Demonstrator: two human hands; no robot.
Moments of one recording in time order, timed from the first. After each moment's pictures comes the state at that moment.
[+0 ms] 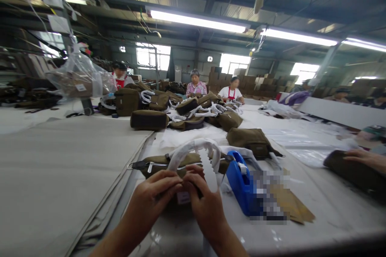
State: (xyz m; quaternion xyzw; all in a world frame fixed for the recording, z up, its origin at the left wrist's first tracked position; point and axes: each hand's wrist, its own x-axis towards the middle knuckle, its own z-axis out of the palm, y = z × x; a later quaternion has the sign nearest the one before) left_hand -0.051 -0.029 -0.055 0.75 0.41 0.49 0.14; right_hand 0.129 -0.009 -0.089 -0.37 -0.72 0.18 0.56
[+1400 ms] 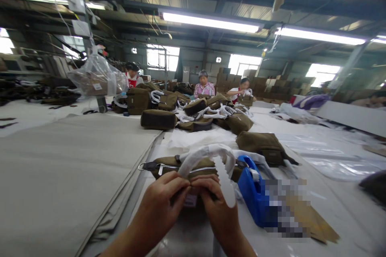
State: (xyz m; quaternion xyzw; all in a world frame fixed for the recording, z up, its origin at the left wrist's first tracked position) left_hand -0.048 -0.037 -0.051 0.77 0.47 0.42 0.06; right_hand 0.124 -0.003 -0.080 -0.31 -0.71 0.20 0.60
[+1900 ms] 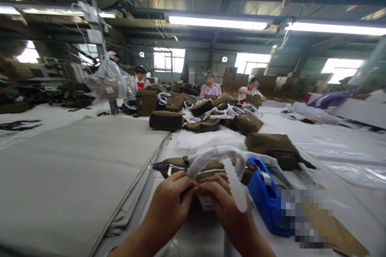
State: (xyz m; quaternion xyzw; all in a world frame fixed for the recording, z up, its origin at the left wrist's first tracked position) left_hand -0.046 -0.035 -0.051 0.74 0.51 0.42 0.12; right_hand 0.138 -0.002 -0.064 -0.29 -0.84 -0.02 0.46
